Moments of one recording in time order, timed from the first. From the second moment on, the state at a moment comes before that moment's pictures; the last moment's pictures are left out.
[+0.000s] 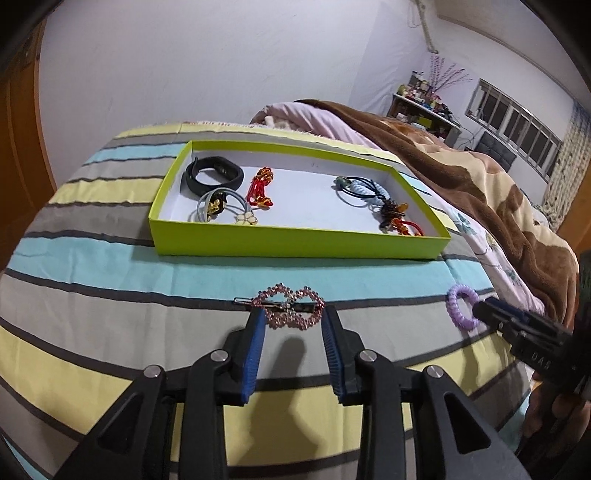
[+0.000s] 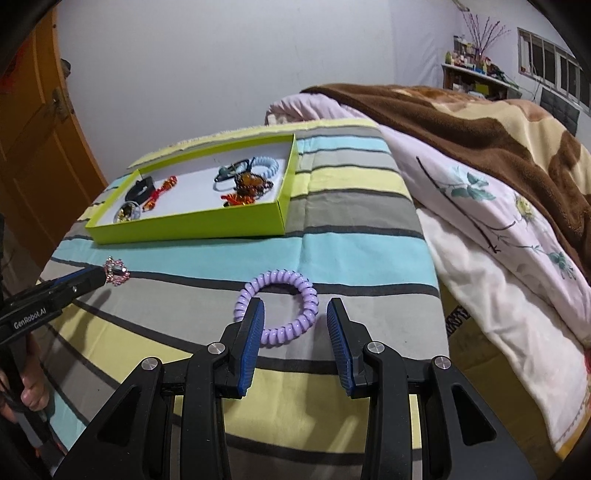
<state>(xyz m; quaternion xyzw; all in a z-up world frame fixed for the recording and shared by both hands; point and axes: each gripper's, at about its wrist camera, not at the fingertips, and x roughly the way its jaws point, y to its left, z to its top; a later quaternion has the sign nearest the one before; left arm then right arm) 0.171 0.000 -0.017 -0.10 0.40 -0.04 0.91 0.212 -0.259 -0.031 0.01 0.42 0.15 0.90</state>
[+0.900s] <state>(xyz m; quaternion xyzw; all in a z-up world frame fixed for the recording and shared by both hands) 0.200 -0.029 -0.027 -0.03 0.42 -0.03 0.90 0.222 -0.257 -0.035 0.00 0.43 0.14 0.89</state>
